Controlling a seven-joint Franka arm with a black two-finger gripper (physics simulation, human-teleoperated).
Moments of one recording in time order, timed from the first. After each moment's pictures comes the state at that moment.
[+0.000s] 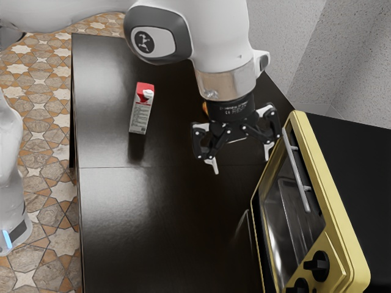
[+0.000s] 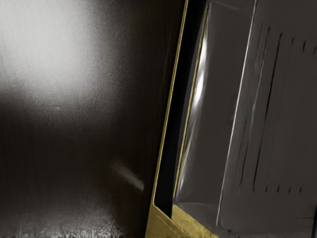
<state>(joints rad) -0.06 -0.19 -0.60 -1.58 0.04 1.84 -2.12</state>
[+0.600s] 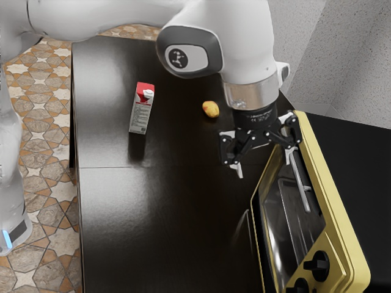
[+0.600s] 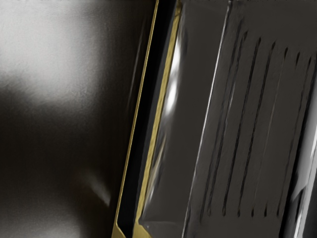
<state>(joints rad) -0.01 -0.08 -0.59 -1.57 0.06 1.93 -2.09</state>
